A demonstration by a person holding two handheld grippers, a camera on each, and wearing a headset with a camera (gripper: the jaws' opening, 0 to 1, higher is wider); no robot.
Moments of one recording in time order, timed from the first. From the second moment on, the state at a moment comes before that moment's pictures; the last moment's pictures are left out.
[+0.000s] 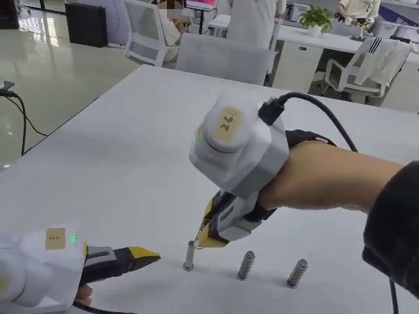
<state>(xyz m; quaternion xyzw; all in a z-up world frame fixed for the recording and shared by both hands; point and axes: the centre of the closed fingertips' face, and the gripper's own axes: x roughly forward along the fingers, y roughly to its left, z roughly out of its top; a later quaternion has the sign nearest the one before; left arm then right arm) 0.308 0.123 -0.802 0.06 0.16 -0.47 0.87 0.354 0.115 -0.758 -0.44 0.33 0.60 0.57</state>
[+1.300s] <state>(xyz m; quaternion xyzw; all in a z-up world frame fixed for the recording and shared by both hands) 0.308 0.125 -0.806 0.05 0.16 -0.47 0.87 0.374 0.126 -0.801 -0.45 0.38 0.60 0.54</state>
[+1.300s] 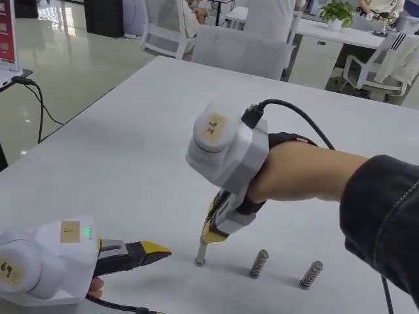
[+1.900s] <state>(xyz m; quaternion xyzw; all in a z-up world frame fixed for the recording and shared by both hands) 0.307 0.126 -0.809 0.06 0.17 -0.47 0.87 0.368 0.124 -0.826 -0.45 0.39 0.59 0.54</state>
